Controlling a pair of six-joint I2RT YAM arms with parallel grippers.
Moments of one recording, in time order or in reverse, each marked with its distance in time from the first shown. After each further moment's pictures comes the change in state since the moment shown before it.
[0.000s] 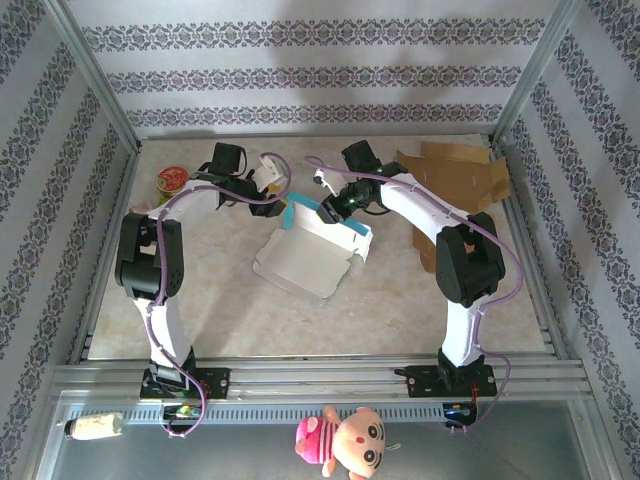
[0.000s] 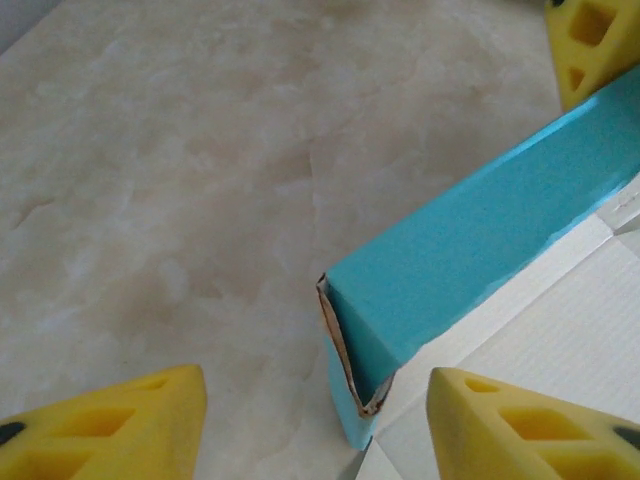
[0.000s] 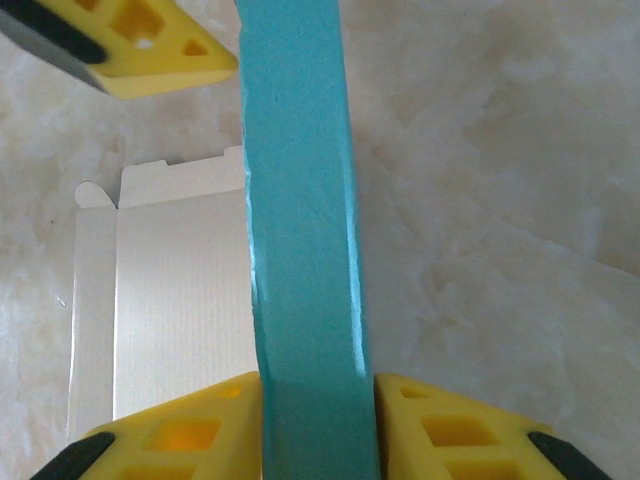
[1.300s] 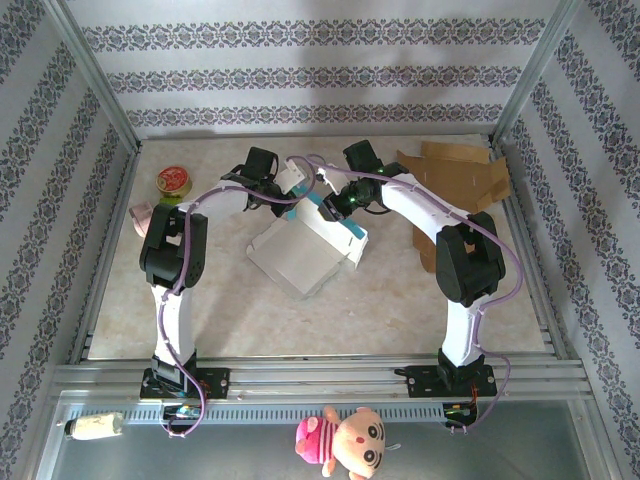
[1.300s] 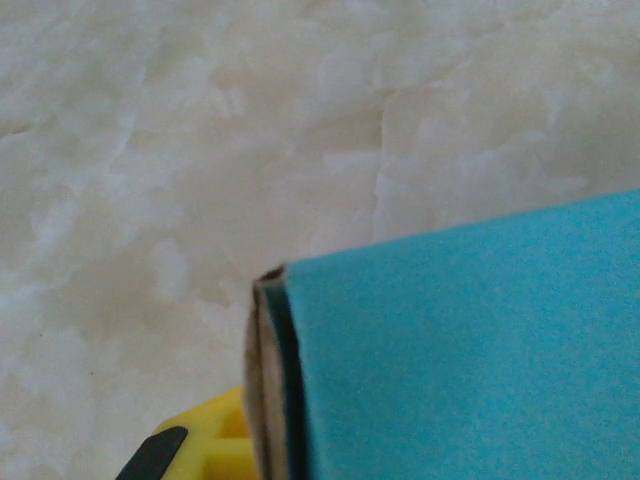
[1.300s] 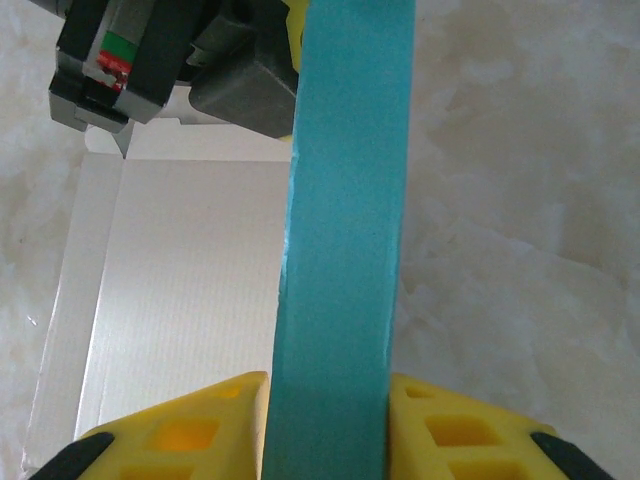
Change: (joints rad) left arm -0.141 0.140 0.104 0.030 -0.319 -0.202; right arm -0.006 0.002 -0.010 0.037 0.032 0.034
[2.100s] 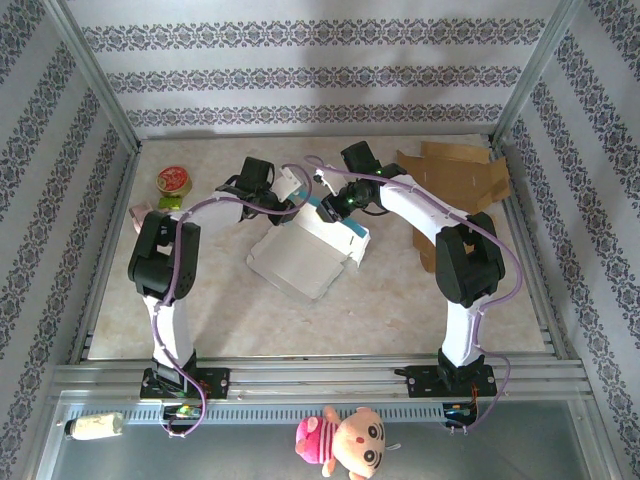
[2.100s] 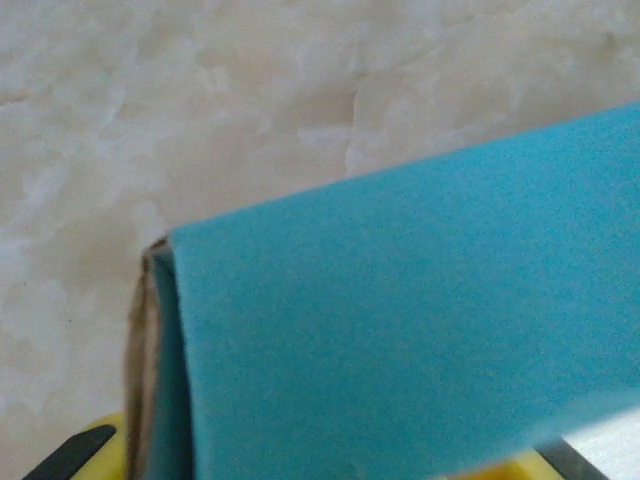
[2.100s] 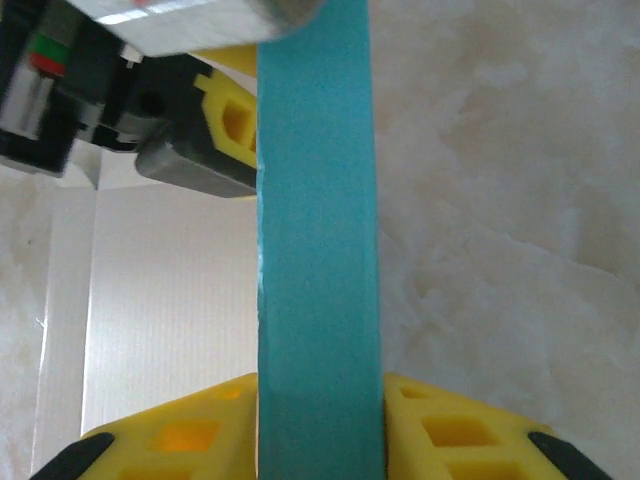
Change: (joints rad) left arm -0.010 -0.124 -0.182 0.111 -0.010 -0.048; right arm 0.008 -0.002 -0.006 0.007 0.002 0.008
